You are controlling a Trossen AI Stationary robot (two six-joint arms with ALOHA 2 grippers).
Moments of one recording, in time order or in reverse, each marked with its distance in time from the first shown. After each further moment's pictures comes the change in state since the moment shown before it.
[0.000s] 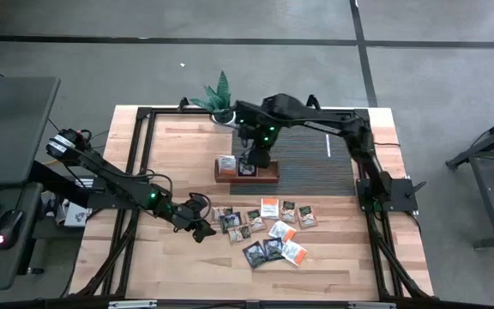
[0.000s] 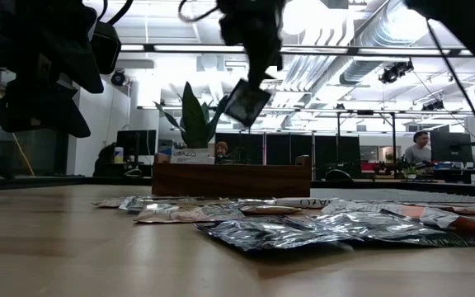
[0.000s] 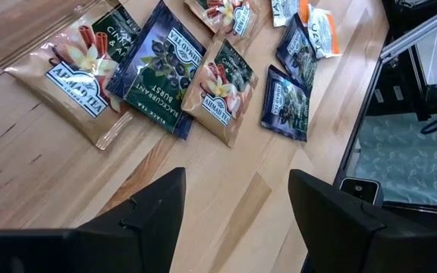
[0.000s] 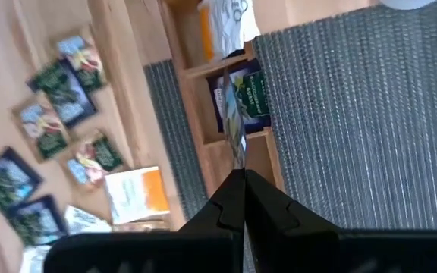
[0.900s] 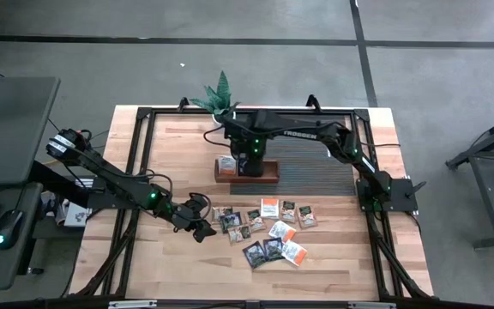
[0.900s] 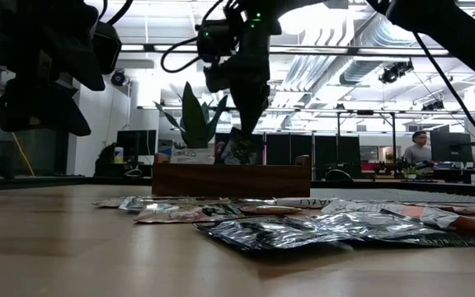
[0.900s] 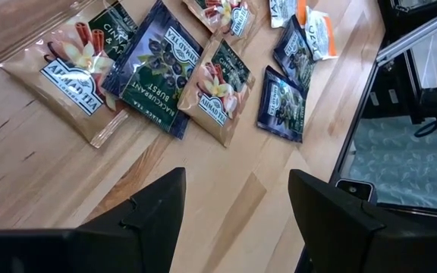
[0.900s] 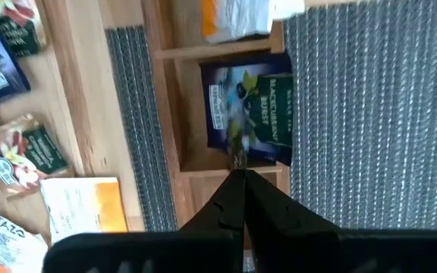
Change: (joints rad) left arm 0.000 0.000 0.000 0.008 0.003 -0.022; right arm 0.001 0.127 -0.121 0.130 0.000 -0.138
